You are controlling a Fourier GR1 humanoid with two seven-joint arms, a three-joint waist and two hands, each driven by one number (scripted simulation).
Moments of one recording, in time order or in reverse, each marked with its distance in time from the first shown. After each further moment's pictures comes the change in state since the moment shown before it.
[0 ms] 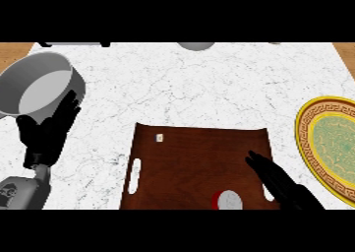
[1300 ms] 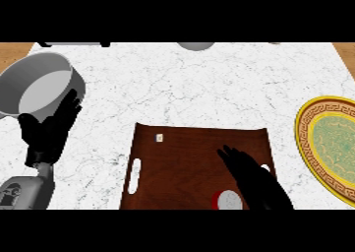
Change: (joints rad) left arm -0.002 -0.103 0.119 -0.008 -0.123 -0.090 0.033; right arm -0.199 0.148 0.109 0.217 0.245 0.195 0.245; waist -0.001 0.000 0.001
